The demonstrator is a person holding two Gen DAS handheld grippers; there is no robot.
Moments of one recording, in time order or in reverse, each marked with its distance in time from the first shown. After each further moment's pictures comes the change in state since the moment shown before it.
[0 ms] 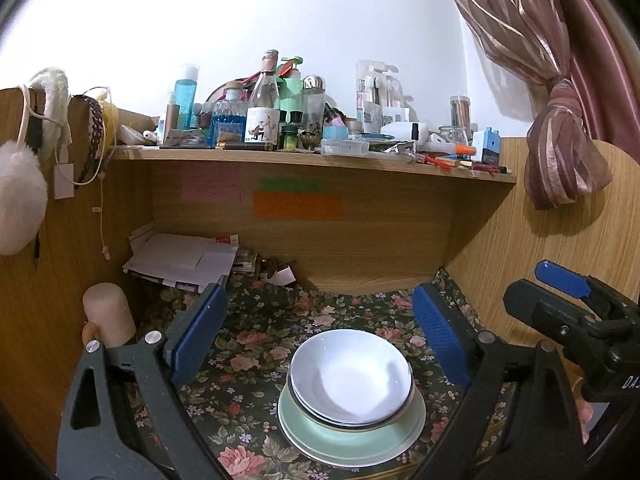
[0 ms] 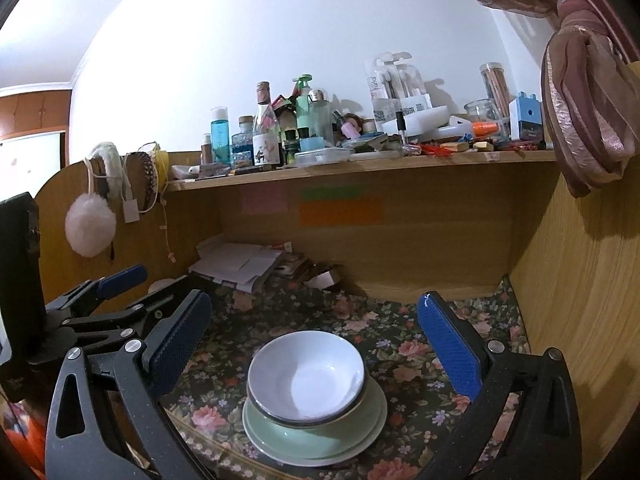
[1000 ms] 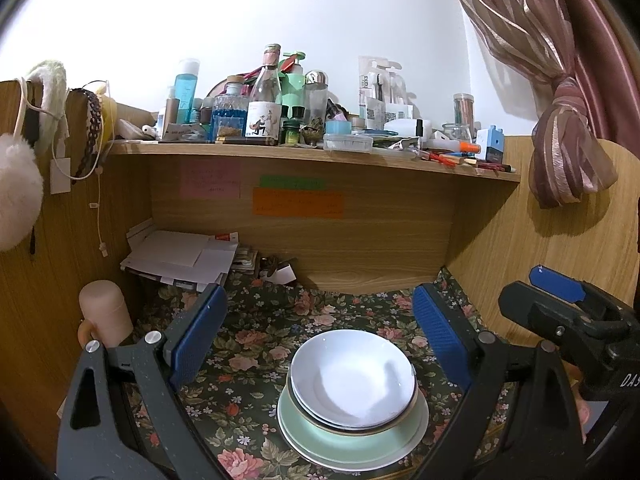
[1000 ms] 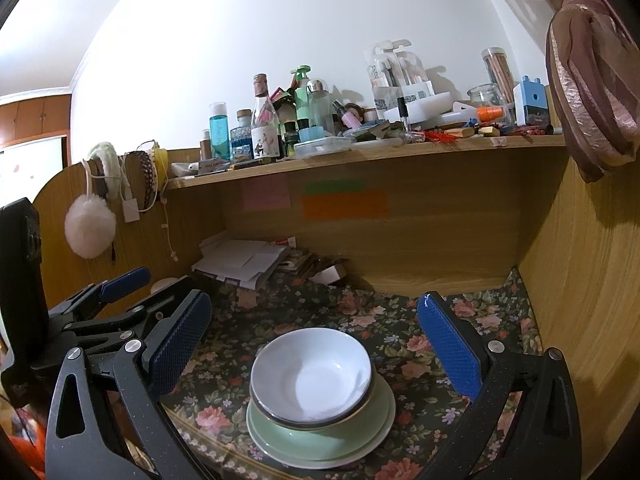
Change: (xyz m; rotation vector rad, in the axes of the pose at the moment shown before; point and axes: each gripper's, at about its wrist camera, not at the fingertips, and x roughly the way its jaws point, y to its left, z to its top) left arm 0.008 0.002 -0.002 -0.005 0.007 -0.001; right arm 0.014 -0.005 -0.002 0.027 0.025 0.025
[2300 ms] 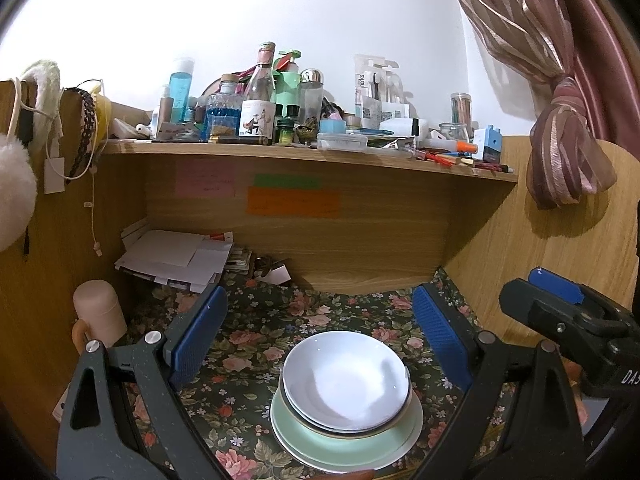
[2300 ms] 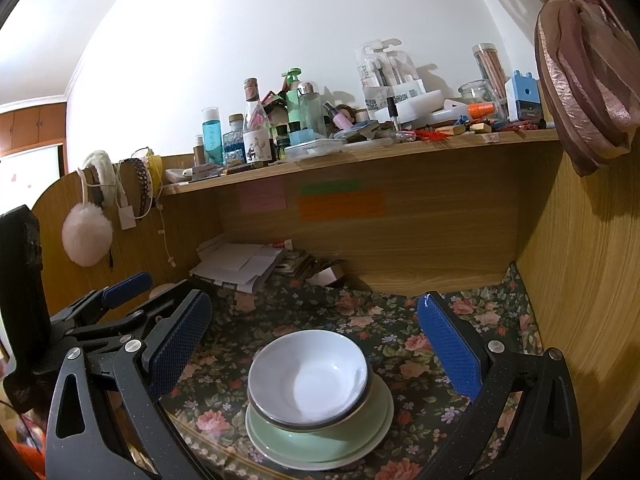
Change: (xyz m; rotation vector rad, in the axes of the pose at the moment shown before) left arm 0.004 -0.011 0.002 -0.010 0.002 0.012; right arm -0.003 -0.001 0.000 0.028 -0.009 -0.022
